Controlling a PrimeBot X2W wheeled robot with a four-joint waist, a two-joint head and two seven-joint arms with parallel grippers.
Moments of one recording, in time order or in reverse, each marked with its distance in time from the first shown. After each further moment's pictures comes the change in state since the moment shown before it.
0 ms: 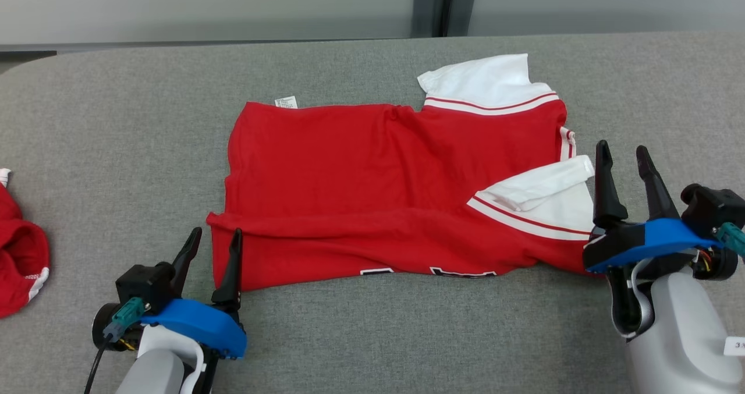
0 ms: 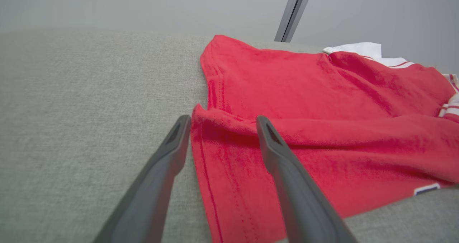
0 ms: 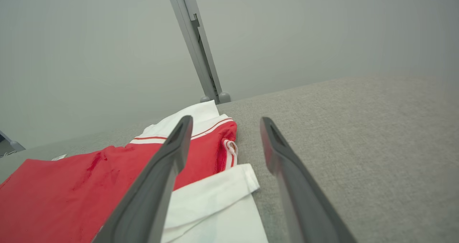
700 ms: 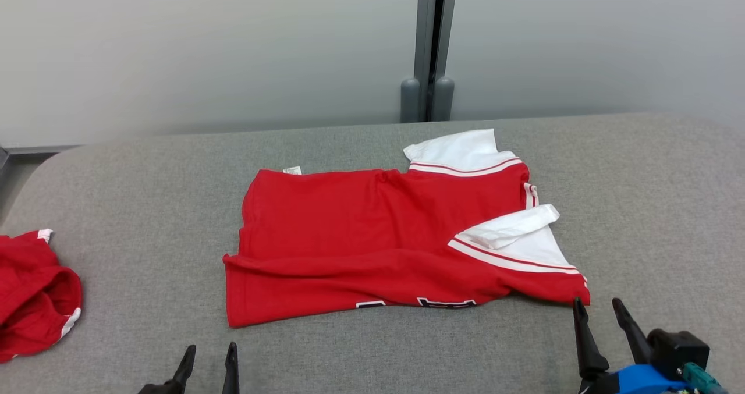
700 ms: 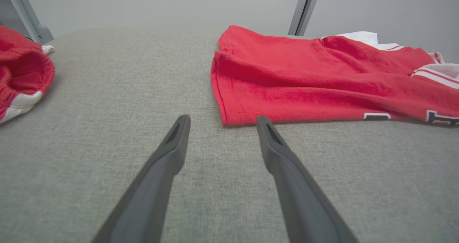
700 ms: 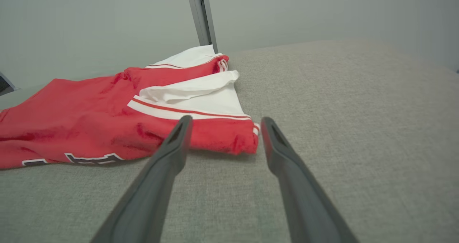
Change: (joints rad) left arm 0.343 -0.132 0.237 -0.106 0.263 0.004 0.000; right arm 0.405 -0.001 0.069 -0.101 -0.077 0.000 0.000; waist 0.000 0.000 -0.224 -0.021
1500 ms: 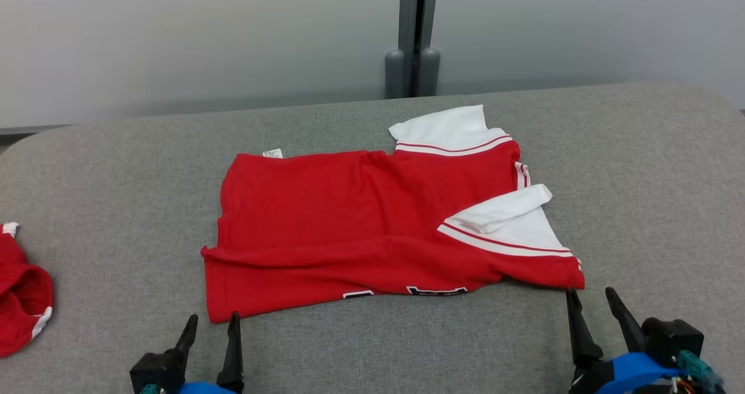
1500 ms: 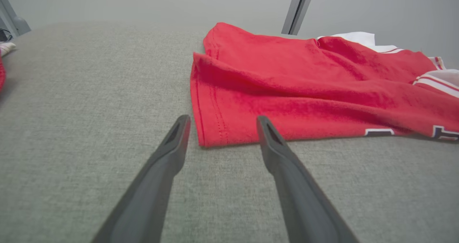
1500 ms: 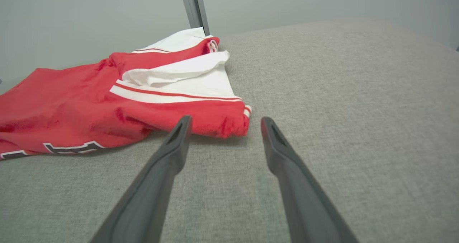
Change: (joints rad) left arm -0.063 -0.030 0.017 0.027 0.002 -0.001 0.000; right arm -0.011 0.000 0.018 0.014 0.012 0.000 0.000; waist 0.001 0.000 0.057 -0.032
